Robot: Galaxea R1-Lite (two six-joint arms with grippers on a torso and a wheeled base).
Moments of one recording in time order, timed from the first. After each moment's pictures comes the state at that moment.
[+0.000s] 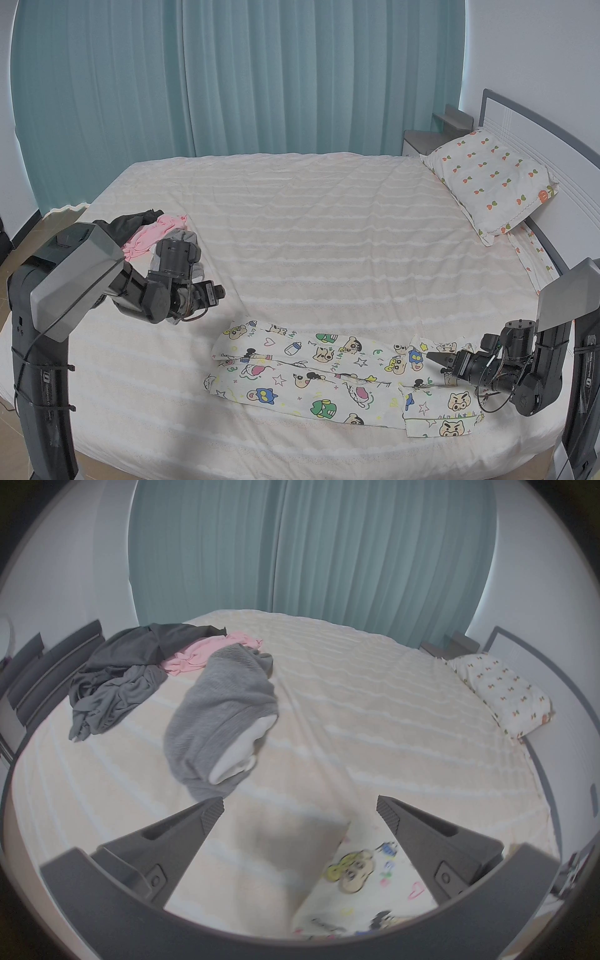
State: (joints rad) left arm -0.22 2.37 -1.34 -0.33 0.17 -0.39; right arm 0.08 2.38 -0.26 -1.55 0.34 0.51
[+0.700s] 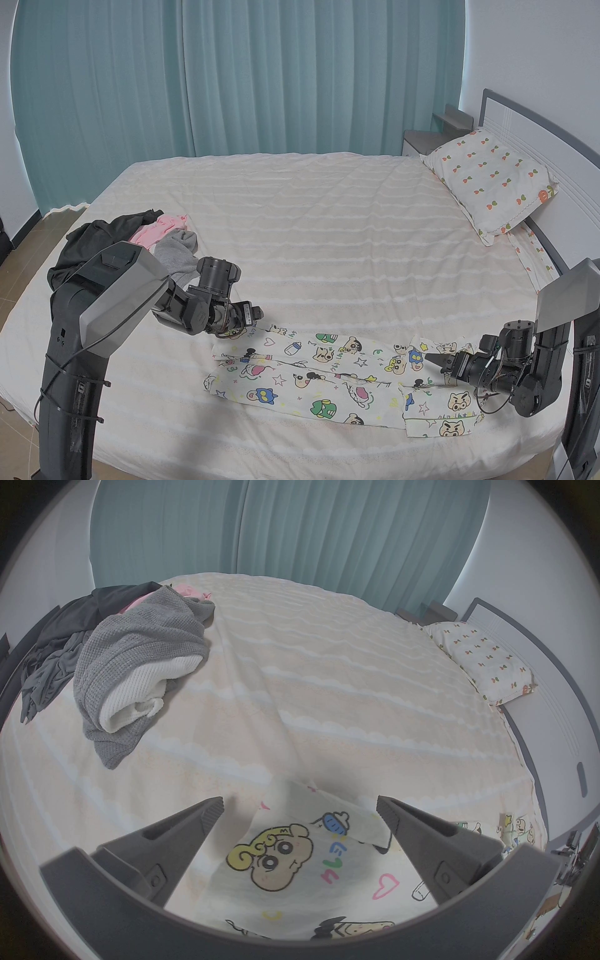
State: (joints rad) left arm -0.30 2.53 -1.46 -0.28 0.07 -0.40; right arm 0.09 2.38 -0.26 -1.55 0.34 0.51
